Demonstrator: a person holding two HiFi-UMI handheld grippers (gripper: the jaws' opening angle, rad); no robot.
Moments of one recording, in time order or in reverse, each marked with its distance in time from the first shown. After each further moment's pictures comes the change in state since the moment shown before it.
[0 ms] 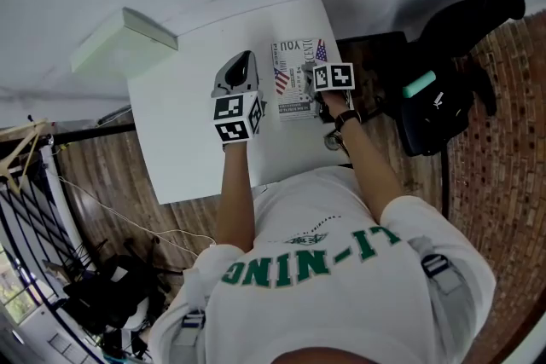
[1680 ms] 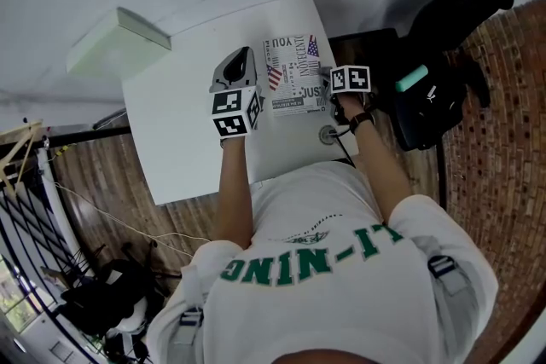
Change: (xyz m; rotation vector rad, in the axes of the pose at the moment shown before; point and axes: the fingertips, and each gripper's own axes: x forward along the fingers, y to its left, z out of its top) left arm -0.004 -0.015 0.001 0.000 -0.011 -0.030; right arm -0.047 -0.059 -0.027 0.052 0.011 -0.072
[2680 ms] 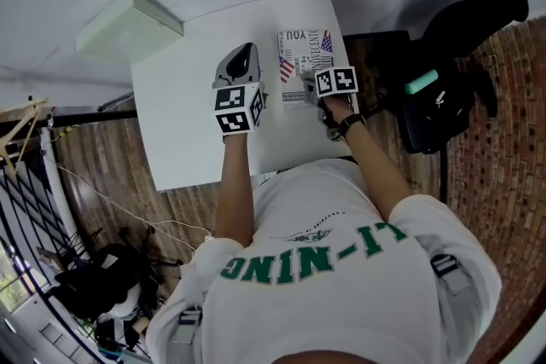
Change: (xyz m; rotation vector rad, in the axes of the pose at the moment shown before) left arm -0.021 0.020 -0.007 -0.007 0.008 0.050; right arm 0.033 0.087 -0.040 -0.060 0.118 0.158
